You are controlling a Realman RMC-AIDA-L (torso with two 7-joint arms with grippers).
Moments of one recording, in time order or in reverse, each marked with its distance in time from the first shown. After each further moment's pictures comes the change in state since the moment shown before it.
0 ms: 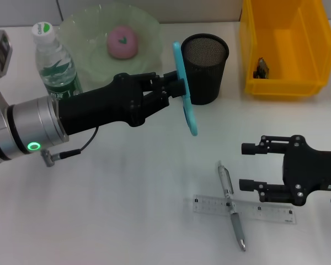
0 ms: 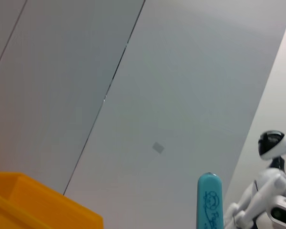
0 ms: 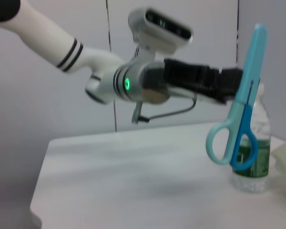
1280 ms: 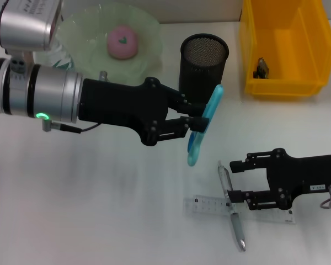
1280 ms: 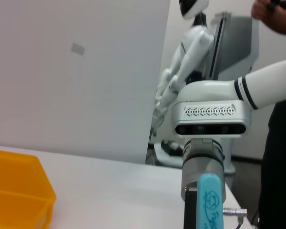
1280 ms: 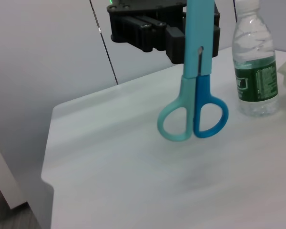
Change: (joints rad) left arm -0.143 0.008 0.002 0.310 0.398 0.067 -0.120; right arm 0.074 -0.022 -0.146 0.053 -0.047 0.147 0.255
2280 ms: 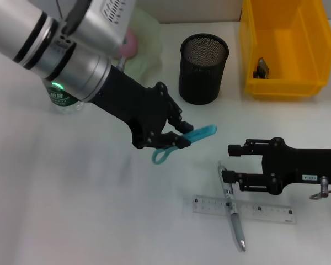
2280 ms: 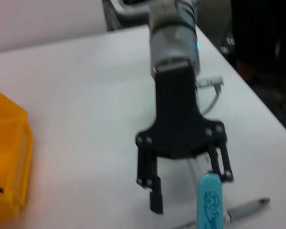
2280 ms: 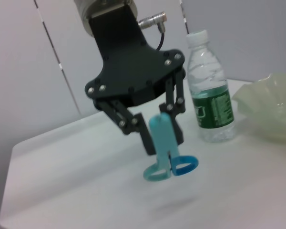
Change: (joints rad) left arm -0.151 -0.006 0.125 0.199 0.342 -0.013 -0.037; right arm -0.014 0.003 0.027 0.080 0.101 0.077 -0.016
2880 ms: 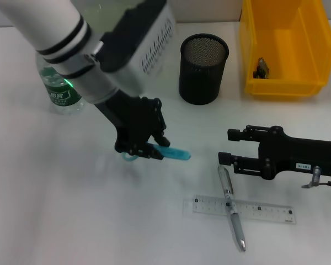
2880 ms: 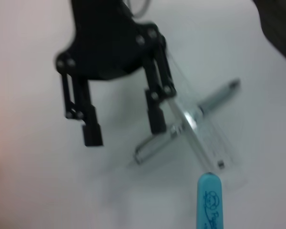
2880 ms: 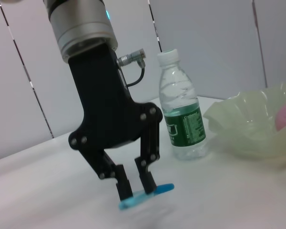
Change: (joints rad) left arm -0.101 -0.004 0.197 0.015 0.211 -0.042 0.073; right arm -0.008 0.021 0.027 0.015 0.067 0.062 -0.019
